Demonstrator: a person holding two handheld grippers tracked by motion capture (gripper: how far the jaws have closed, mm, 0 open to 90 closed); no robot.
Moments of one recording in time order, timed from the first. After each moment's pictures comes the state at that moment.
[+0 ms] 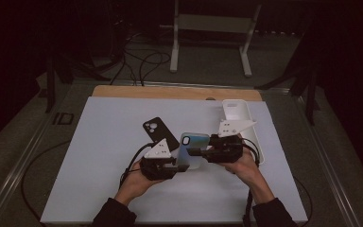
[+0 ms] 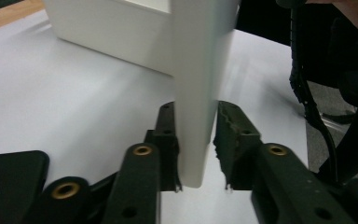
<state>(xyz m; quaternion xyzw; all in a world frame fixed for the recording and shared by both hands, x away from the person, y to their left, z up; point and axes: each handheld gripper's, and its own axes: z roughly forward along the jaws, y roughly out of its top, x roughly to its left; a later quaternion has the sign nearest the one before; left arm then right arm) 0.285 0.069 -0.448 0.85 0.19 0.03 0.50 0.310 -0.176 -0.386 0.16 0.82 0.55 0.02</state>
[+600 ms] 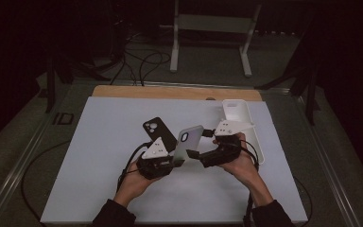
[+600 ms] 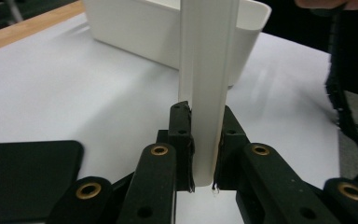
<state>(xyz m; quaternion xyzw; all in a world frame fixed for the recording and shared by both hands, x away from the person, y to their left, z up) 0.284 0.075 -0.448 0.84 0.23 0.08 0.49 0.307 -0.171 -0.390 0.24 0.81 0.52 0.09</state>
